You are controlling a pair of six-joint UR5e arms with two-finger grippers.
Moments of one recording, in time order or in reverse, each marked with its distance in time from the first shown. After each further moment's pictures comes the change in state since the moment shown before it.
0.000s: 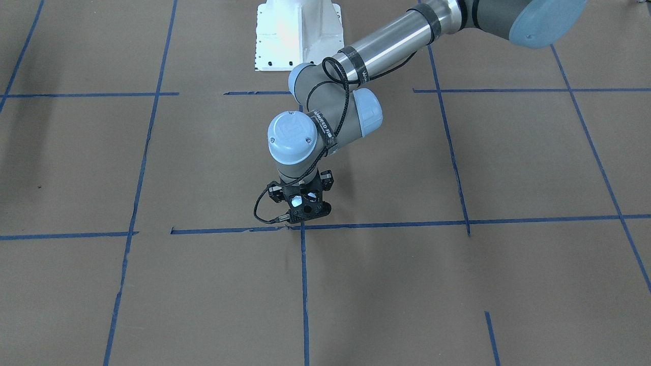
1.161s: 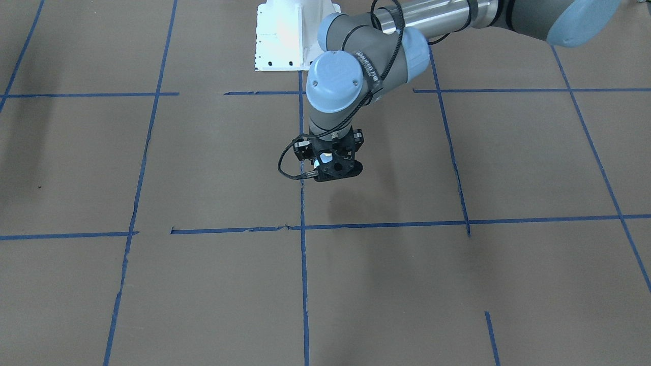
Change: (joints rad) left arm -0.023 0.133 -0.358 0.237 -0.067 0.065; right arm 0.000 -0.007 0.003 0.000 0.003 -0.002
